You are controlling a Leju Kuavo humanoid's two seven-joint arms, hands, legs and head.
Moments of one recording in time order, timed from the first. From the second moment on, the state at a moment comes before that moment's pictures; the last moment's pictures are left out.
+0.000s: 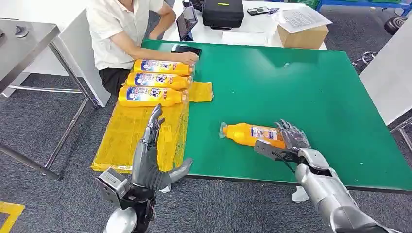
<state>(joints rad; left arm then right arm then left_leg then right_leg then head) -0.03 -0.16 -0.48 -1.63 0.16 0.25 -0.42 -0.57 -0.22 0.37 -0.59 0.99 -0.12 -0.17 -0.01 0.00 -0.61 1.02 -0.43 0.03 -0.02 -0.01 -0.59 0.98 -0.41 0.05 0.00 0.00</state>
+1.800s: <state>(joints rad) -0.09 -0.17 -0.46 -1.27 0.58 0.09 -0.28 -0.29 0.02 0.38 -1.14 0.14 0.20 -0.52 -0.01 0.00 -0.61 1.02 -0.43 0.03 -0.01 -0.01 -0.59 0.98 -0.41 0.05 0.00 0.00</state>
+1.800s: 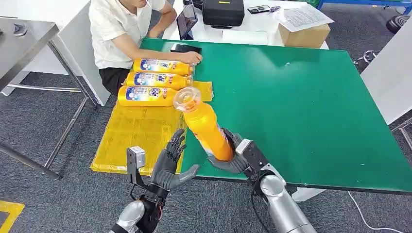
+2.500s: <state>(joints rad) -0.10 -0.19 -0.47 -1.44 0.54 0.09 -0.33 -0.30 0.09 0.56 -0.97 0.20 0.16 -0.52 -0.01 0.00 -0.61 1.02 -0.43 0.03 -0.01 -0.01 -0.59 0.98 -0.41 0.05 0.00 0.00</state>
